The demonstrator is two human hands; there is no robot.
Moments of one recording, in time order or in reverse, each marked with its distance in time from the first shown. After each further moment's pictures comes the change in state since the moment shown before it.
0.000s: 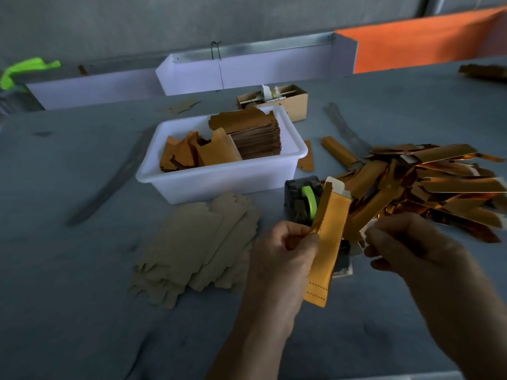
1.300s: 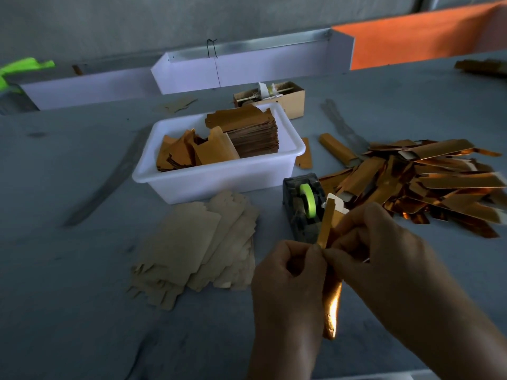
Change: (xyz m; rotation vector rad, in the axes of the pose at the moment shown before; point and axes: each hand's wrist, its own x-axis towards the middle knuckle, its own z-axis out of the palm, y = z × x) left_hand -0.024 -0.008 0.011 -0.152 0.131 0.012; right_hand -0.005 -0.033 0.025 -0.558 -0.153 -0.106
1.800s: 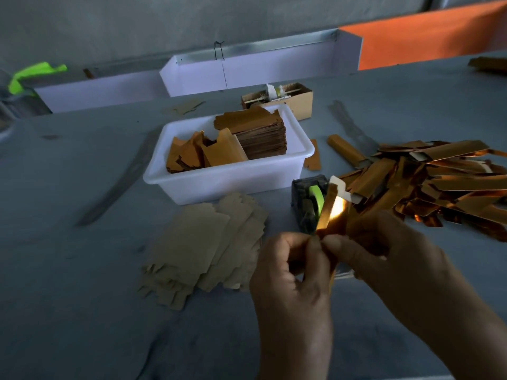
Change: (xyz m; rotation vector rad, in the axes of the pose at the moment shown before) left_hand -0.001 -0.007 -0.004 0.164 0.203 0.396; right_hand 0.001 0.002 0.002 0.183 -0.018 0.101
